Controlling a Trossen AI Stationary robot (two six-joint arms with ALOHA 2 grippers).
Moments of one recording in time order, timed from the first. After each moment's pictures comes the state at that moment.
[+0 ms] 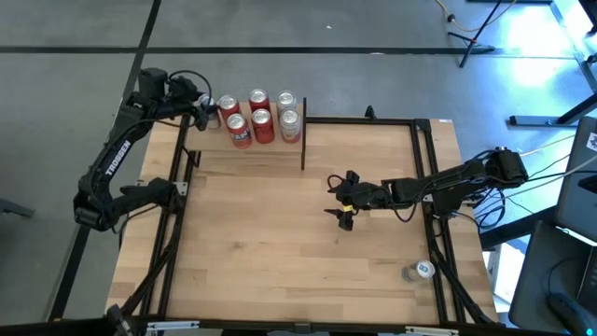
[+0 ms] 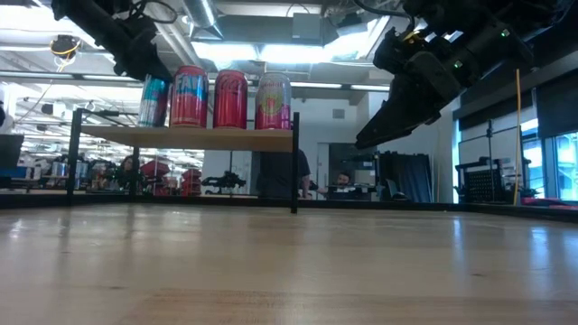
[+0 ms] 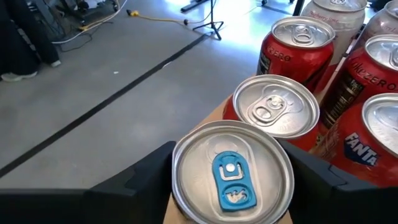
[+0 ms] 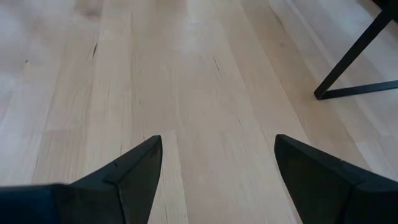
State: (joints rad) left arm 1.30 0.93 0.97 -0.59 0.43 0.32; right arm 0.12 1.39 0.64 0.11 0.22 0.16
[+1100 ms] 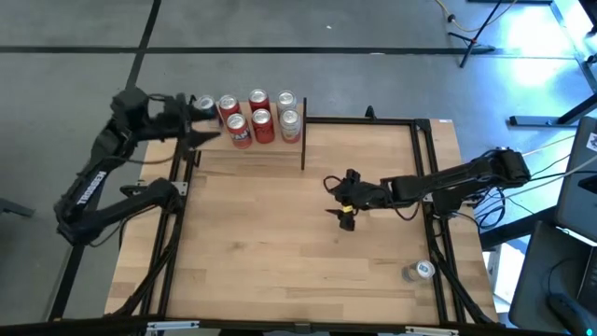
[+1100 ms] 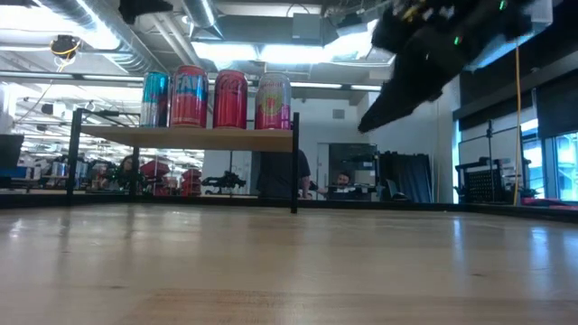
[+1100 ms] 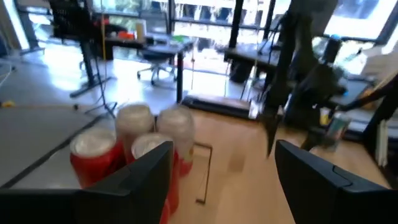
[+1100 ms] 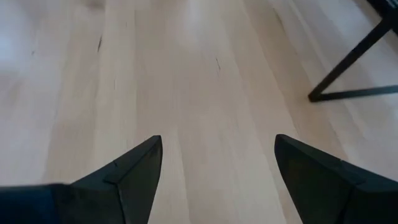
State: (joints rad) left arm 0.97 0.66 1.01 -0.56 0.66 0.06; right arm 0.15 1.37 0.75 -0.10 0.23 0.14
